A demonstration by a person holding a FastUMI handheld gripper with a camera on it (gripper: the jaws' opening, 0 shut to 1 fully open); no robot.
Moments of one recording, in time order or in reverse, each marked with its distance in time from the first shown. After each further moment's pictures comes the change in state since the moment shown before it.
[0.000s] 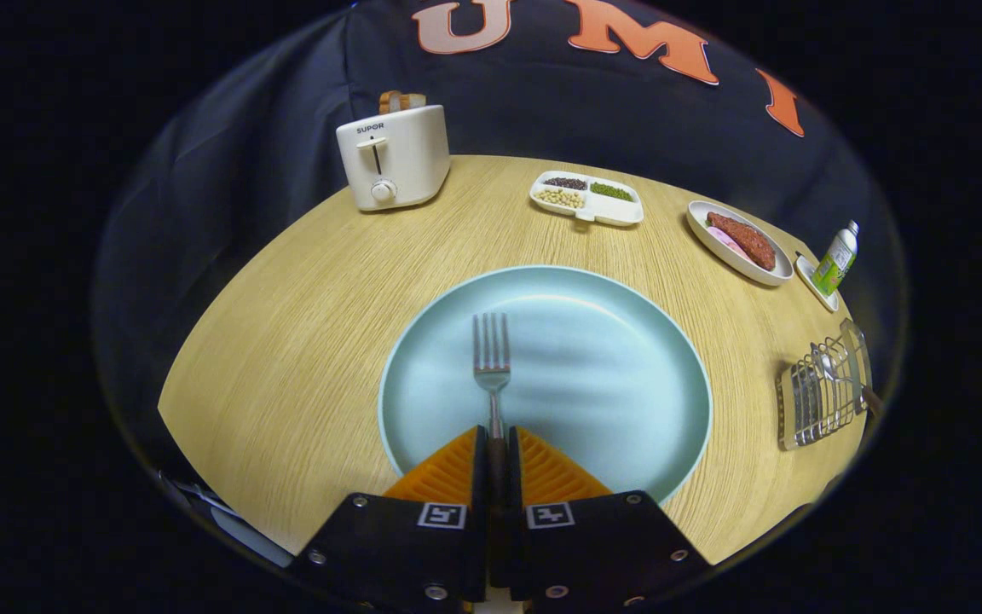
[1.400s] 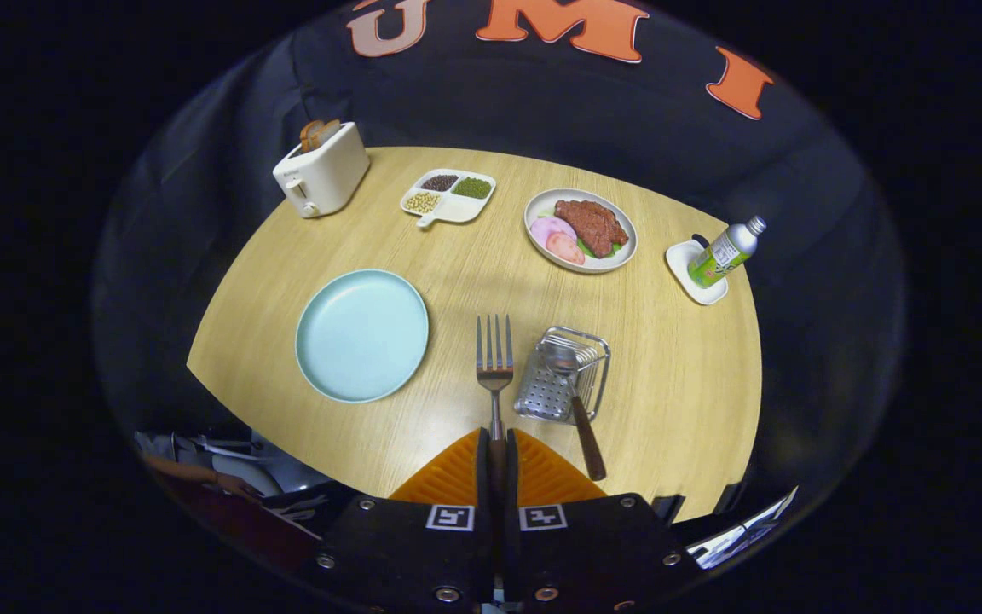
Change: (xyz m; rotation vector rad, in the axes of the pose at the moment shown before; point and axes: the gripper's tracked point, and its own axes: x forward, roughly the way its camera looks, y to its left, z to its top) arm -0.189 -0.229 0.042 -0.056 0.284 -0.048
